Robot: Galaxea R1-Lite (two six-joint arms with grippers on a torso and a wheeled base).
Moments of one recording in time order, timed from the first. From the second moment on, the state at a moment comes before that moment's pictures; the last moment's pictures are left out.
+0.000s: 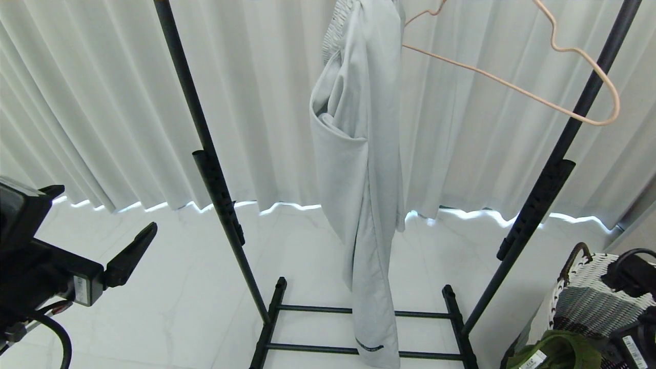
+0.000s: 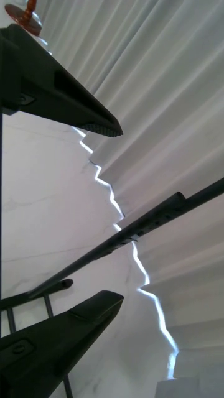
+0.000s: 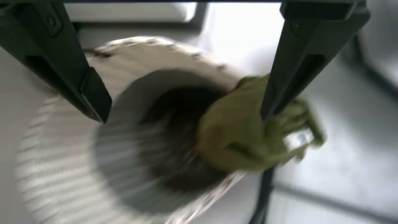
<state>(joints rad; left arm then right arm) -0.26 1.01 -0.35 -0.67 0.19 0.59 0.02 1.30 -0.38 -0.11 -0.19 -0.31</state>
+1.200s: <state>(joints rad) -0.31 1.03 -0.33 -0.66 0.20 0.59 0.03 1.69 -0.32 -0.44 -0.27 -0.23</state>
